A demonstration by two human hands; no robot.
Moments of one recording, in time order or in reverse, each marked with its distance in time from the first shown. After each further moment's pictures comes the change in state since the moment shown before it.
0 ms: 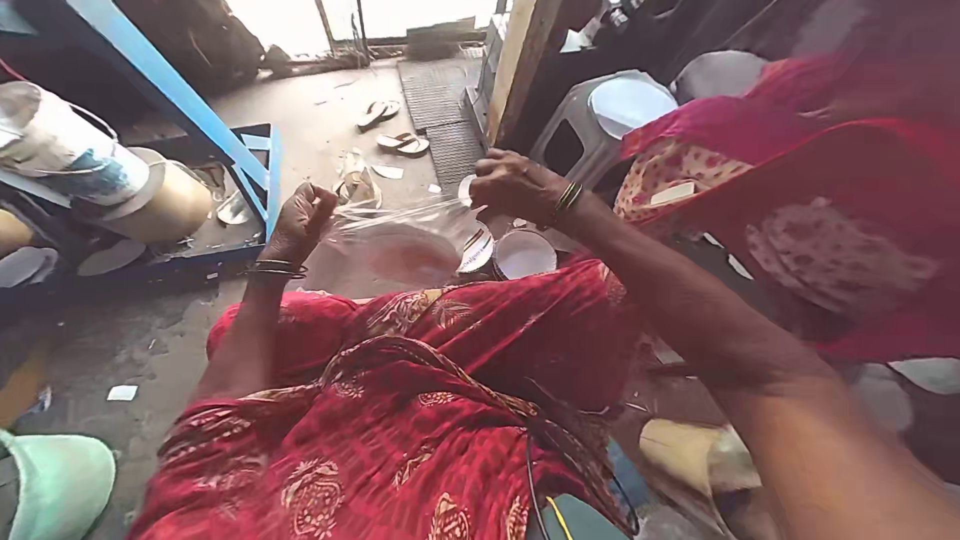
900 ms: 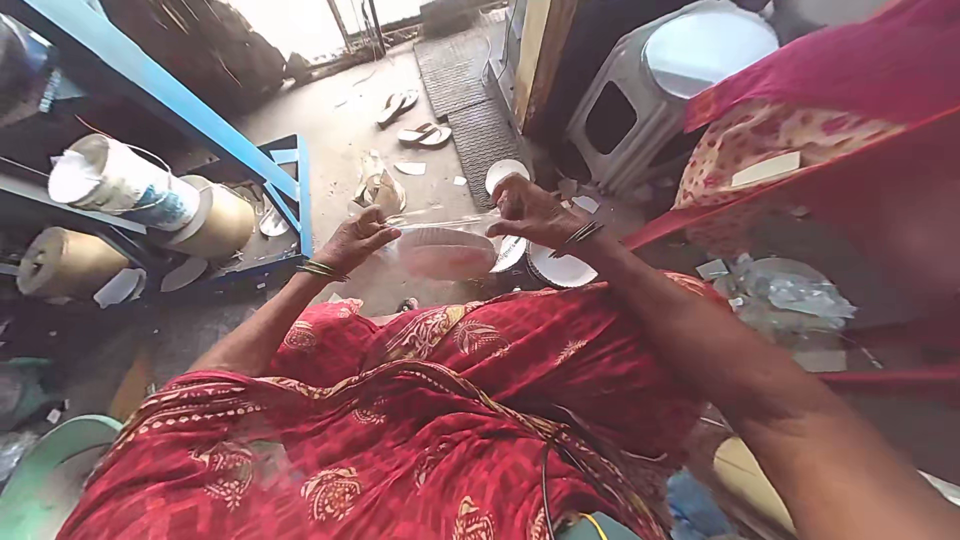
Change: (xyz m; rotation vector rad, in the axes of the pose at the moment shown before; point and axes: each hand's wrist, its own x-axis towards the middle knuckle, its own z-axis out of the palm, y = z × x) left_hand 0.051 -0.007 0.033 0.180 -0.390 0.107; right_hand -0.034 0.024 0.086 0.972 0.213 0.627
